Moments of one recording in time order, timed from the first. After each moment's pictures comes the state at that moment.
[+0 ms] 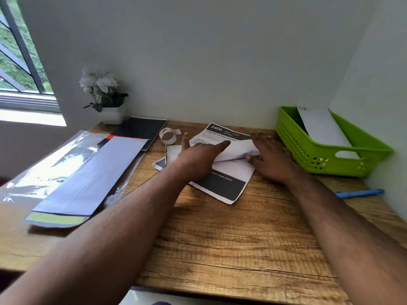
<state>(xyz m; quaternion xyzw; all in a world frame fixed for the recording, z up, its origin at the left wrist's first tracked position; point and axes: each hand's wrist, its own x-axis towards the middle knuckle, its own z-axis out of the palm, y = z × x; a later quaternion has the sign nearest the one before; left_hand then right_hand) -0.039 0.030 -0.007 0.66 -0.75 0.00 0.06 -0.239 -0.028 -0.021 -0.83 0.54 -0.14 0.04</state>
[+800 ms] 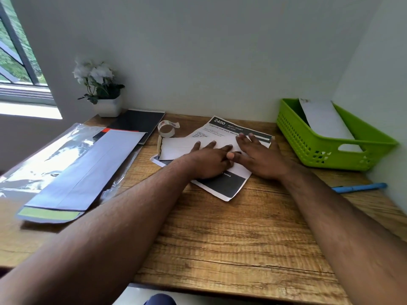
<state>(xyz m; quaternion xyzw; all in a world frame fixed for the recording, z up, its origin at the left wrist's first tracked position) -0.049 0.016 -0.021 0.60 -0.79 -0.12 0.00 -0.218 -0.020 -0.019 -0.86 0.51 -0.01 0.06</state>
